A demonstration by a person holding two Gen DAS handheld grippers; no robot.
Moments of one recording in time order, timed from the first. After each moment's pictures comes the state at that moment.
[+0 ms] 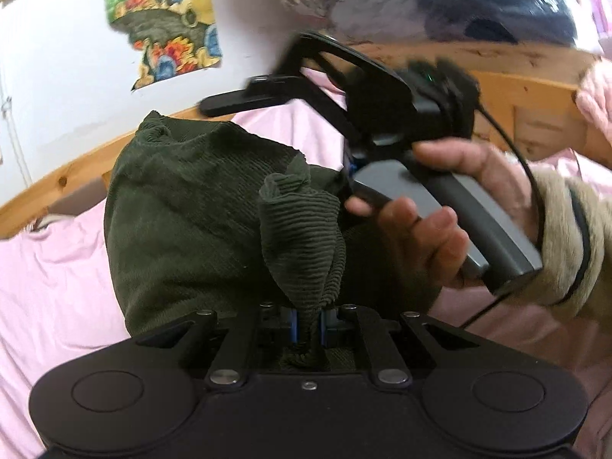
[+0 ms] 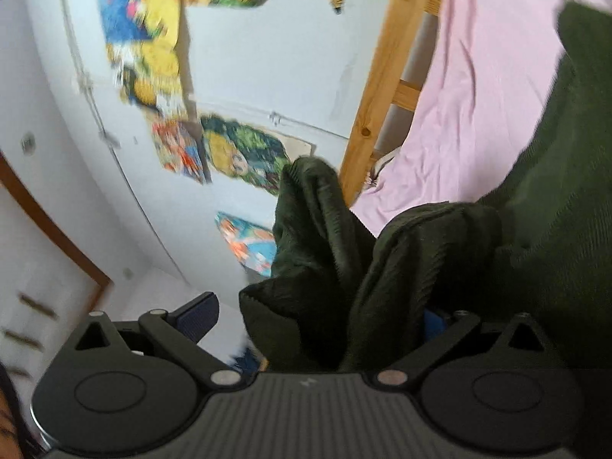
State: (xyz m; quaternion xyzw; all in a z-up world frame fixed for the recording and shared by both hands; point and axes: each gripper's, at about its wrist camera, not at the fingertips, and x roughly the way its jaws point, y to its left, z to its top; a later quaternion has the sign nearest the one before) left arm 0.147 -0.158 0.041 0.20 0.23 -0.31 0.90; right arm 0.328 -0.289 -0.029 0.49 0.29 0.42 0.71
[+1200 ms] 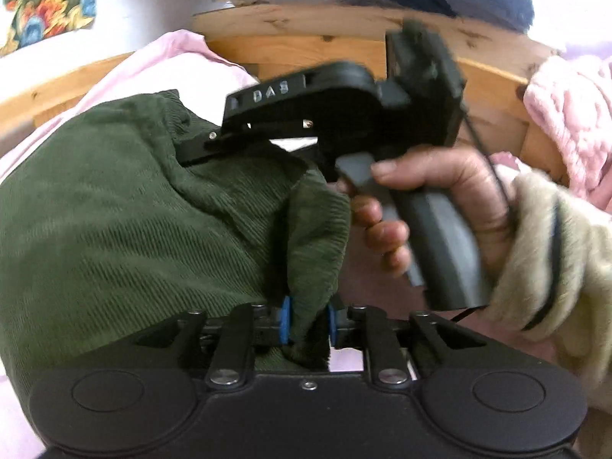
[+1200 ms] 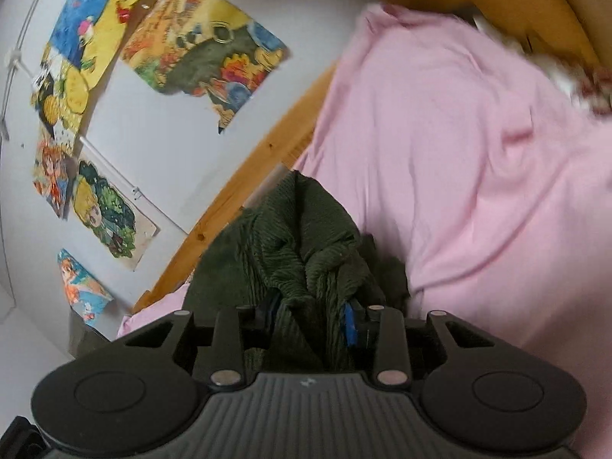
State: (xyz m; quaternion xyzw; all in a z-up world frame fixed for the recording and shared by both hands) left arm 0.189 -0.266 0.006 0.14 0.30 -0.46 0.82; right arm 0.259 -0.413 -0.024 0.38 0.26 0.16 0.87
